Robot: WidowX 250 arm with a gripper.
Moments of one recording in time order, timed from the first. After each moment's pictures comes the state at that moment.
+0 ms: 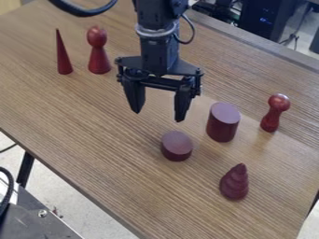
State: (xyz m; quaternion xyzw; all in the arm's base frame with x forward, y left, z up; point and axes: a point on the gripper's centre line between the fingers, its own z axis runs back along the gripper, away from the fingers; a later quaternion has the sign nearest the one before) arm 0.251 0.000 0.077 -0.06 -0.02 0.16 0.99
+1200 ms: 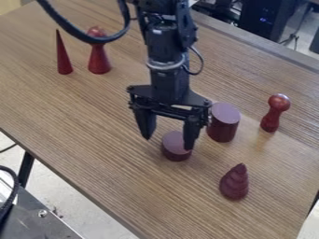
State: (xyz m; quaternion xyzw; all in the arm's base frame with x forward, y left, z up) arm 0.239 -0.033 0.048 -0.08 0.00 0.10 0.99
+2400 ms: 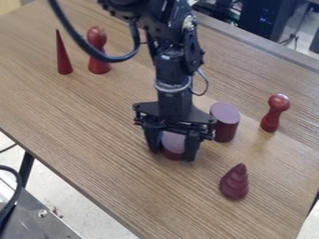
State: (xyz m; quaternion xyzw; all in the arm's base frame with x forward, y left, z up) arm 0.239 -0.030 0.023 -0.06 -0.01 0.15 0.99
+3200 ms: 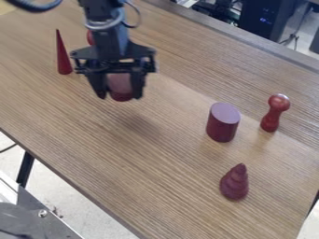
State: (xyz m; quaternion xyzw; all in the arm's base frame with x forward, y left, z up) arm 0.248 0.077 0.069 -0.06 -0.08 0.29 0.95
